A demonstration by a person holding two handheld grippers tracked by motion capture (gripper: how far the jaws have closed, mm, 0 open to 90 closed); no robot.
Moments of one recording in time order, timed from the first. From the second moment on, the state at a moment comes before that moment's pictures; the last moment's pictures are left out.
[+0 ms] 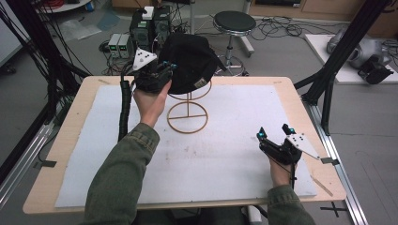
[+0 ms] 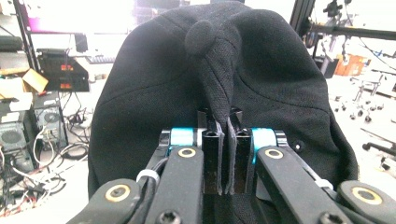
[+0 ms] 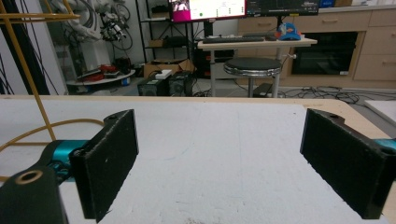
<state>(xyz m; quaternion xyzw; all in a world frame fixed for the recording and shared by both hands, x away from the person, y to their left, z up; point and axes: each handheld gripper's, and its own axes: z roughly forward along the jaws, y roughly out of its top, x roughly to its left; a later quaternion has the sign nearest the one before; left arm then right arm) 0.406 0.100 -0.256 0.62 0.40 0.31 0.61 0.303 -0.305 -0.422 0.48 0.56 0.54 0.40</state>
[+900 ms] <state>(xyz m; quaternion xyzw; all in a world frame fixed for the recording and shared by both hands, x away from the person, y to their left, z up) 0.417 0.090 -0.266 0.64 0.41 0.29 0.59 0.303 -0.305 -0.422 0.49 0.56 0.54 0.40</state>
